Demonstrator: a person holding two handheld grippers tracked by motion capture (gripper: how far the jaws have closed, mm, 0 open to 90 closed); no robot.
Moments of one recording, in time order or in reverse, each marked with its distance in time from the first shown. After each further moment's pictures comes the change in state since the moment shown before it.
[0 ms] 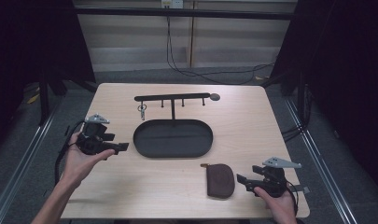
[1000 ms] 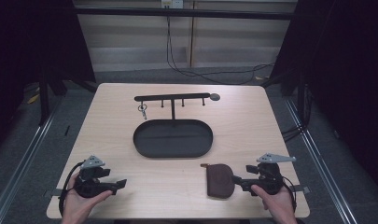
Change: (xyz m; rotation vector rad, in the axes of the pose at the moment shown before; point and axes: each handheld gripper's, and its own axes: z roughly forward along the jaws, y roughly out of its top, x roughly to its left) left arm -0.025 -0.105 0.019 -0.024 0.005 -0.046; right arm 0.019 0.022 -0.002 0.074 0.076 -0.017
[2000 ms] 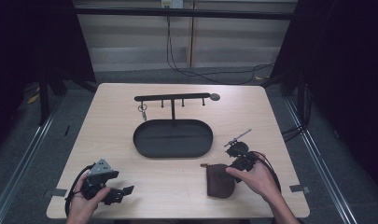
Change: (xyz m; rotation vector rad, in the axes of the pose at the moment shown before) left arm -0.013 0.000 0.004 -0.023 -0.079 0.110; right arm 0.021 0.066 0.060 0.516 -0.036 -0.089
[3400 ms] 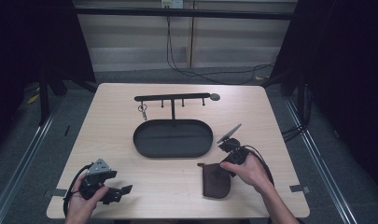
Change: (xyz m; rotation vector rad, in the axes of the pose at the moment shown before) left arm 0.001 0.000 -0.002 0.004 0.014 -0.001; right arm -0.008 0.025 0.021 0.137 0.107 0.054
